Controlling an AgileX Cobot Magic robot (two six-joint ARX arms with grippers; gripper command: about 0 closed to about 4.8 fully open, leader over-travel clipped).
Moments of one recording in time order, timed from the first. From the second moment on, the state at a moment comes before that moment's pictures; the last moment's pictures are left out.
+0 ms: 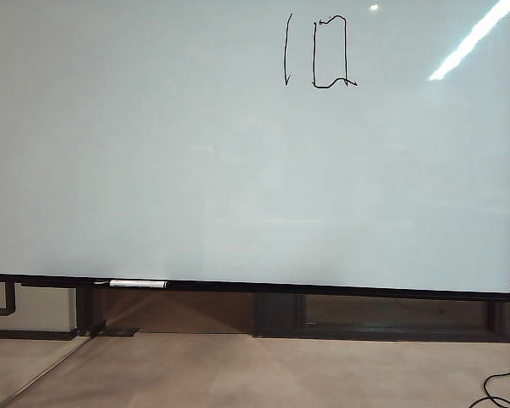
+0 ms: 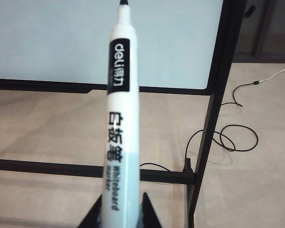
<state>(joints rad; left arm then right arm) 0.01 0.00 0.01 -0.05 -0.04 0.05 0.21 0.00 0.02 -0.19 0.18 0.07</state>
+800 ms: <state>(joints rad) 0.01 0.00 0.01 -0.05 -0.04 0.05 0.20 0.00 0.01 -0.12 0.21 0.07</state>
